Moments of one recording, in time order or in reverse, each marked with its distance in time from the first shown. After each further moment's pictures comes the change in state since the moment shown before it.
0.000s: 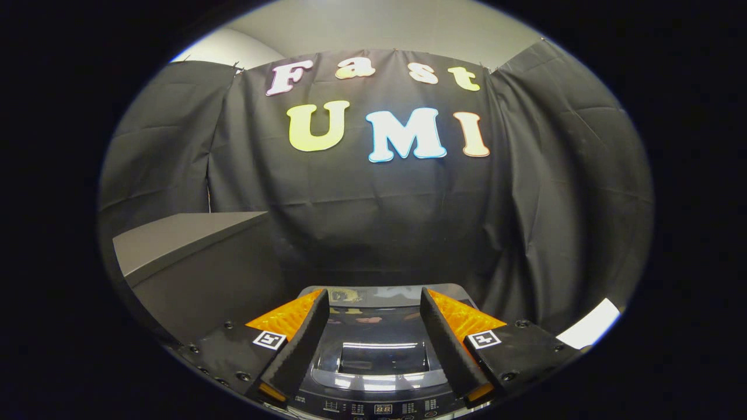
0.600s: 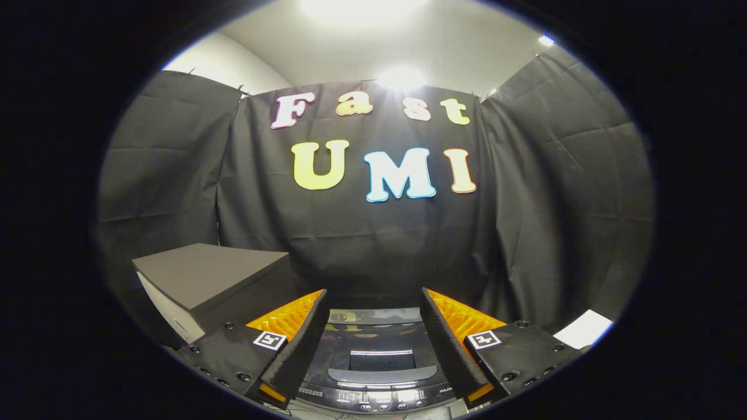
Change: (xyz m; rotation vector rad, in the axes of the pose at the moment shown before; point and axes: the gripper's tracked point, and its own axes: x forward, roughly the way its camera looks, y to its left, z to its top) arm -0.101 0.007 0.062 -0.004 -0.149 -0.026
